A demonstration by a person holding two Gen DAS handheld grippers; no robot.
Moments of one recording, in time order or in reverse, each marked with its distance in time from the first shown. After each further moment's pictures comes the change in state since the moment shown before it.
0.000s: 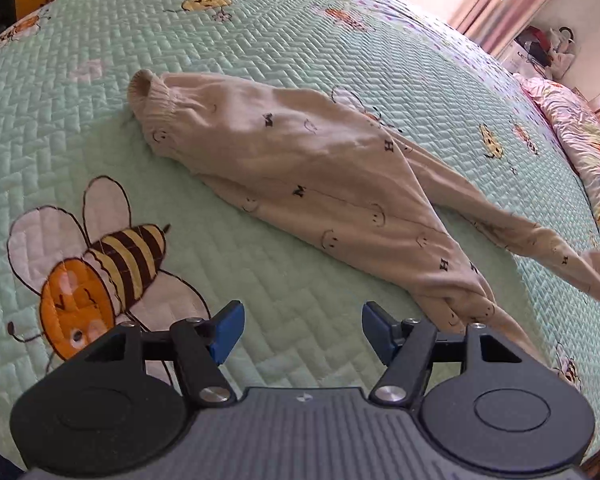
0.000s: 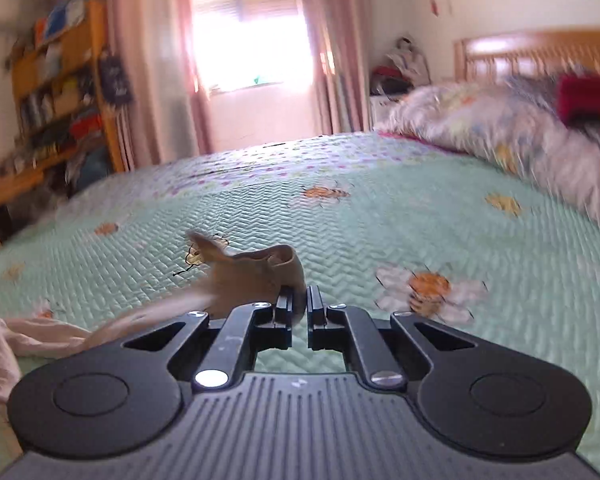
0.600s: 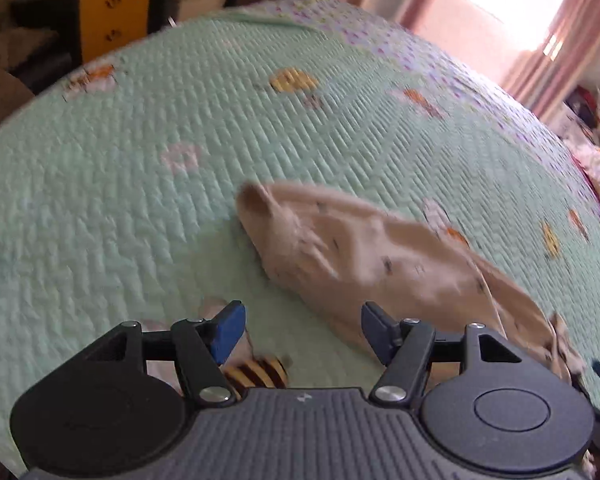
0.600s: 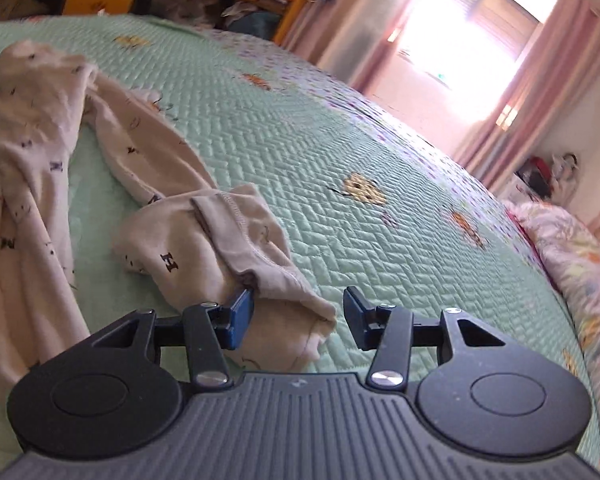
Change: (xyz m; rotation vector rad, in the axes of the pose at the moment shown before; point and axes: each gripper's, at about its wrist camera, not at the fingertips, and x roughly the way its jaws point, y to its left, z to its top) left arm -0.029 0.056 0.062 -0.090 -0.134 0.130; right arm 0.080 0.187 -0.076 -0.922 0.154 0.168
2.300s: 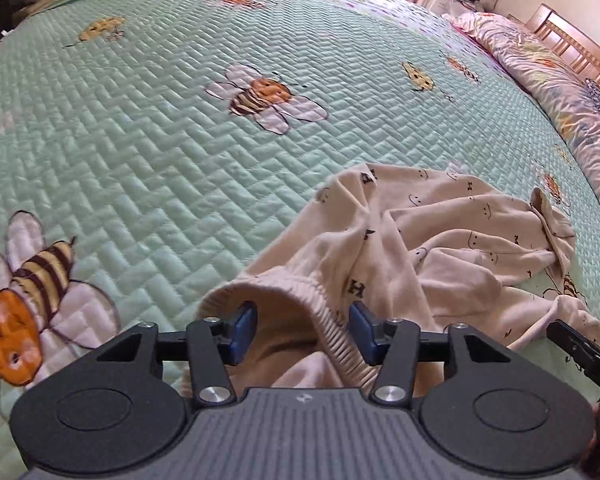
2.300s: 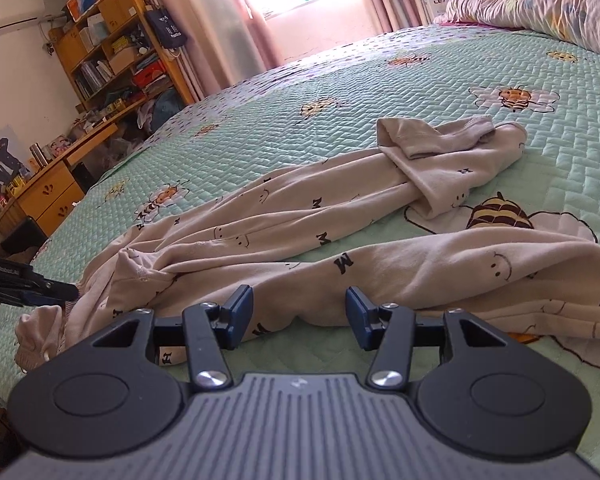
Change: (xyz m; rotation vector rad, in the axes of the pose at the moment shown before) left arm 0.017 -0.109 -0.104 0.363 0.138 -0.182; right arm -0.133 0.006 -0.109 0.962 -0.018 0.175
